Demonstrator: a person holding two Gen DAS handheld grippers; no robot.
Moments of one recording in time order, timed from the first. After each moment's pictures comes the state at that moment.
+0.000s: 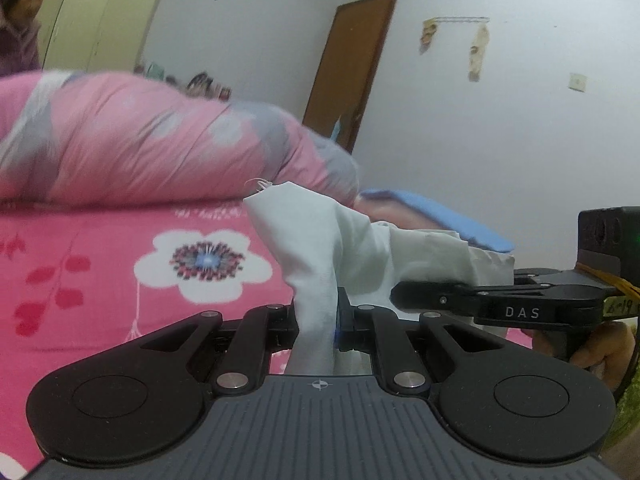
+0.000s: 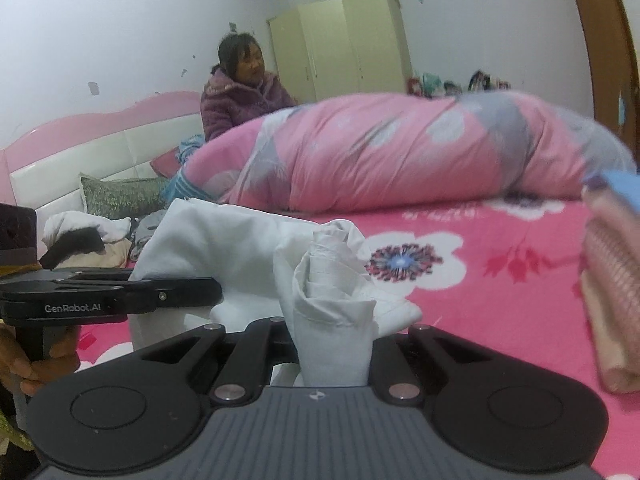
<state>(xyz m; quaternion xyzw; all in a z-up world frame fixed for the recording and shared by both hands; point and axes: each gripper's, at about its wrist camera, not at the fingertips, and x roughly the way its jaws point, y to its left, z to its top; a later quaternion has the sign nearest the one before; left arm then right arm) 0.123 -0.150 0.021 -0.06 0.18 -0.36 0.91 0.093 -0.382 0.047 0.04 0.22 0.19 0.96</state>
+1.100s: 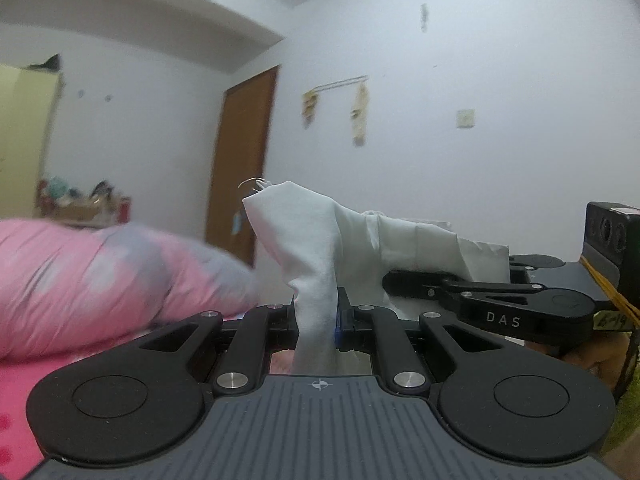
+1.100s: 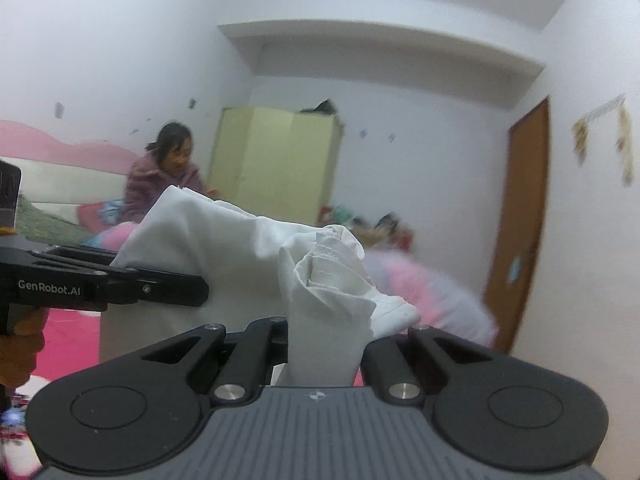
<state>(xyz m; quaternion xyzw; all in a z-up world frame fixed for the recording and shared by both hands) 0.086 -0.273 0.136 -0.03 0.03 -0.47 0.88 -0.011 -0.457 0.183 -0.10 0.03 0.03 0.99</state>
